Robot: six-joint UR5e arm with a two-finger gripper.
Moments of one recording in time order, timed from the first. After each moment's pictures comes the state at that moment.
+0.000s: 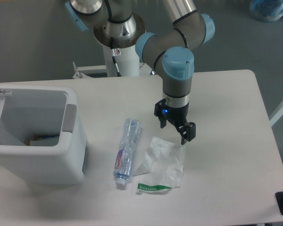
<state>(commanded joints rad) 2.58 -1.85 -1.89 -0.77 1.49 1.47</state>
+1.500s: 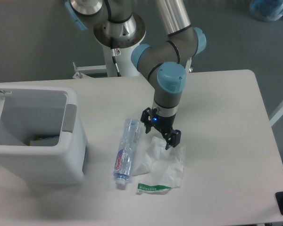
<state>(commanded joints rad) 2.55 -1.92 -1.94 -0.71 1.39 1.32</state>
